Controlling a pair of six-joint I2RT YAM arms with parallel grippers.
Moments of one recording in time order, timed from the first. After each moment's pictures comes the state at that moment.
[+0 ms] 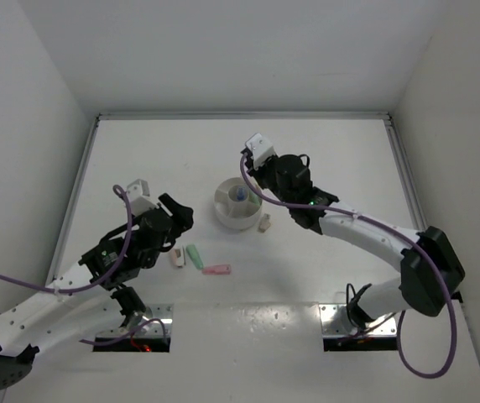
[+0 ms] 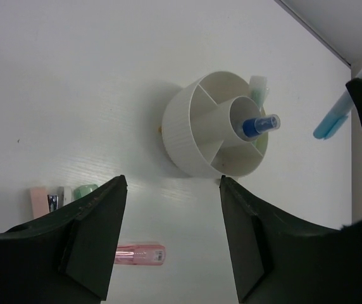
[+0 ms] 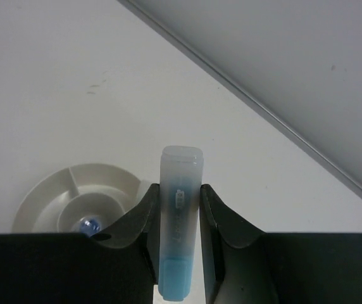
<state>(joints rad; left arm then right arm) -0.85 0.68 0.71 -0.57 -0.68 -1.04 0.74 1.41 0.92 0.28 0.21 -0.30</state>
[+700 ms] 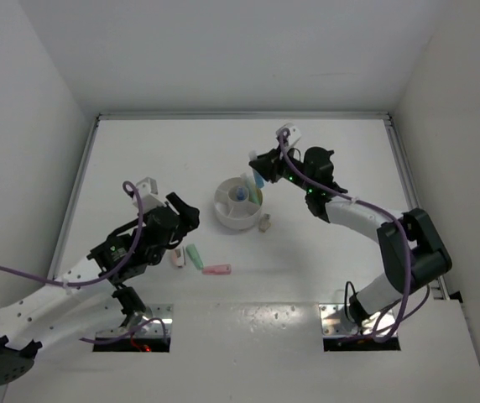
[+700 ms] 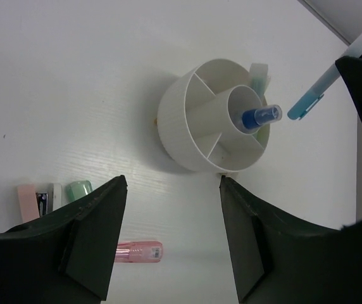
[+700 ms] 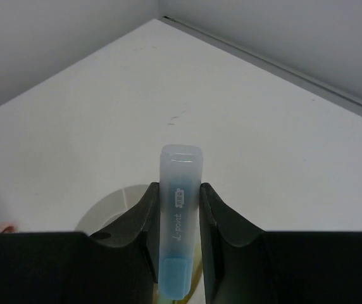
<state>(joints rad) -0.85 0.74 0.71 -0.53 -0.64 -1.04 0.46 1.56 0.83 0.65 -0.34 0.07</state>
